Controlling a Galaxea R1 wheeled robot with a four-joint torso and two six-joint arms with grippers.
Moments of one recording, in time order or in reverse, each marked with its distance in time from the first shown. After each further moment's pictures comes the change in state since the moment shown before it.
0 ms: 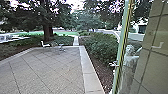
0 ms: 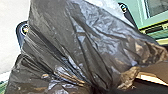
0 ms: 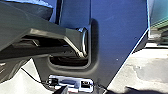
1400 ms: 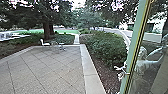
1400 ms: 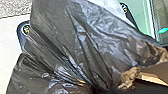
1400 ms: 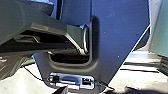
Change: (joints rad) left arm -0.003 -0.003 0.000 -0.001 -0.003 0.000; right arm -0.005 0.002 0.001 0.000 -0.005 -0.001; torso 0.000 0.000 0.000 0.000
